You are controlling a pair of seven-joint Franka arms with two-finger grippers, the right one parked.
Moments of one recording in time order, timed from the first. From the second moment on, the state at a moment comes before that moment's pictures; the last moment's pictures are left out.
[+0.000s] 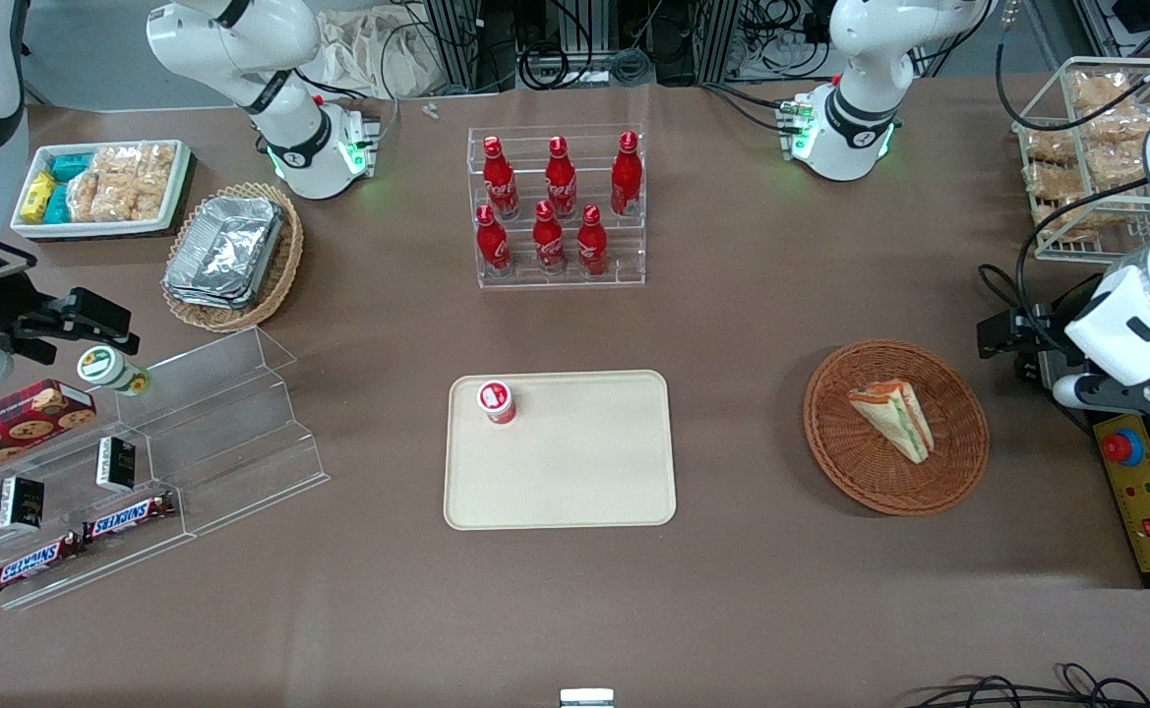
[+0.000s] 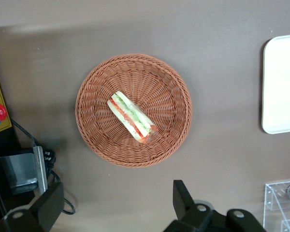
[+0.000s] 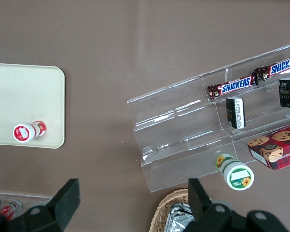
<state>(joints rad) 0.30 0.21 -0.39 -1.49 0.06 1.60 0.01</state>
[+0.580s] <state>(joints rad) 0.29 0.24 -0.39 -1.49 0.07 1.60 -0.11</state>
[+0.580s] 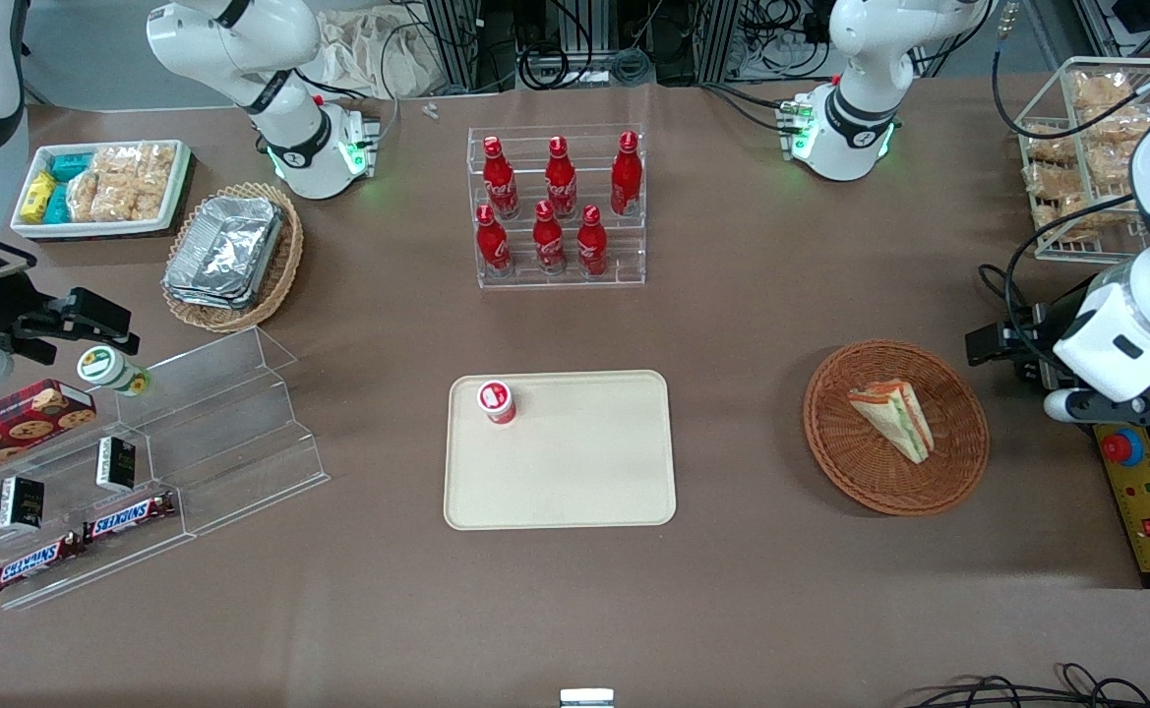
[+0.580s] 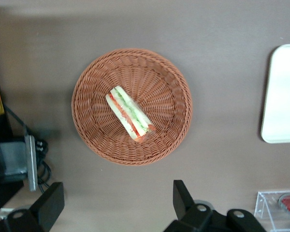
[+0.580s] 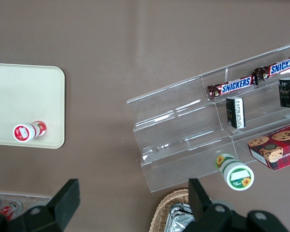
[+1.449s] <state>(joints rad) 0.29 0.27 -0.38 -1.96 0.13 2.16 -0.66</state>
